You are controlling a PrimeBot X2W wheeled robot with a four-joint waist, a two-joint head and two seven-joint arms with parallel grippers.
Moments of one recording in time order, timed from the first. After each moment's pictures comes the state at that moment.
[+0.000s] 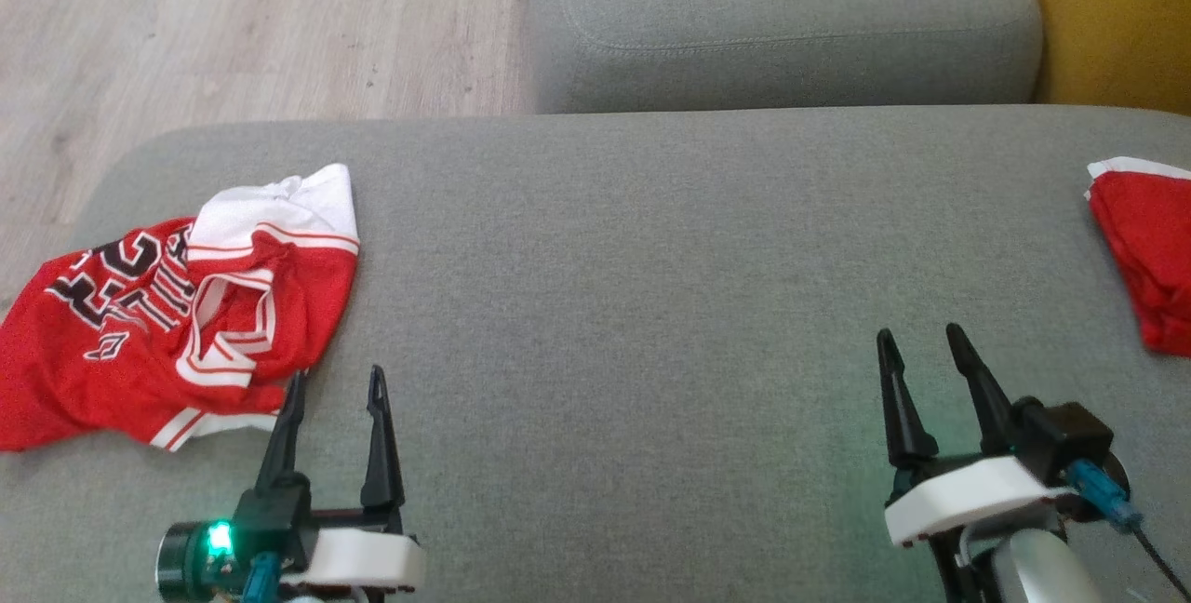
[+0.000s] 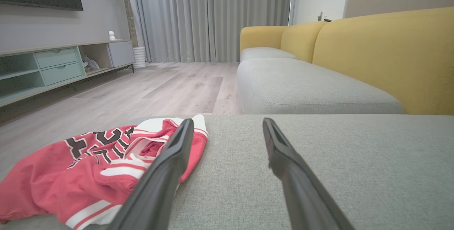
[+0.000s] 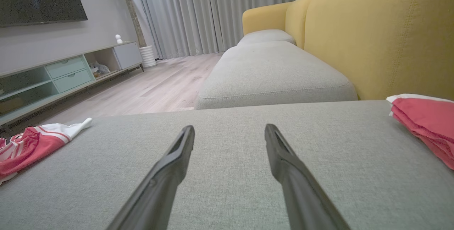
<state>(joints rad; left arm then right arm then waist) 0.00 0.05 -0.15 0.24 -0.11 0.11 -0.26 -0.06 -0.06 0.07 0.36 0.17 0.13 -0.25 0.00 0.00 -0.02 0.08</state>
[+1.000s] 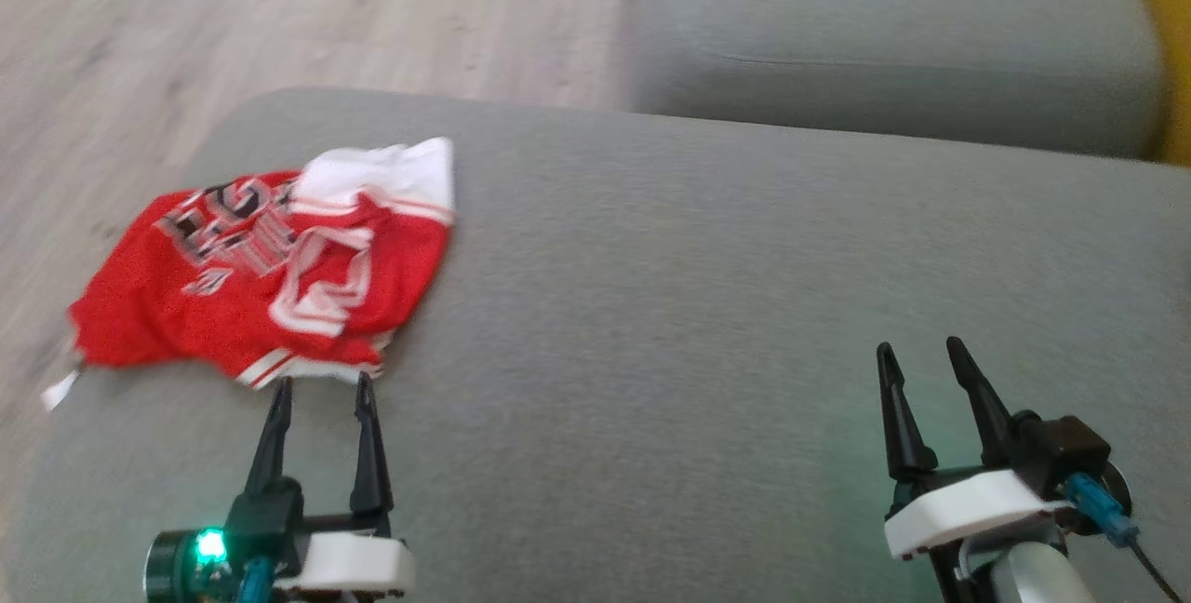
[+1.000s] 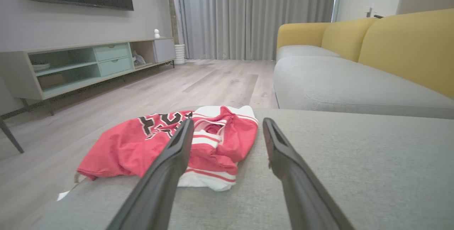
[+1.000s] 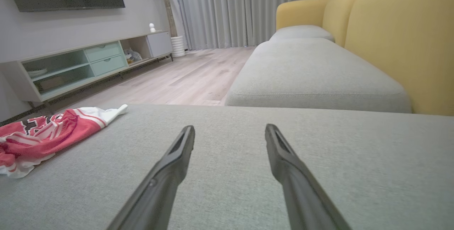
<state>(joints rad) 0.01 0.05 -0.13 0.25 -0.09 0.12 -0.26 -0.03 -0.05 0.06 0.35 0.14 0.13 -0.25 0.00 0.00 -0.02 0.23</state>
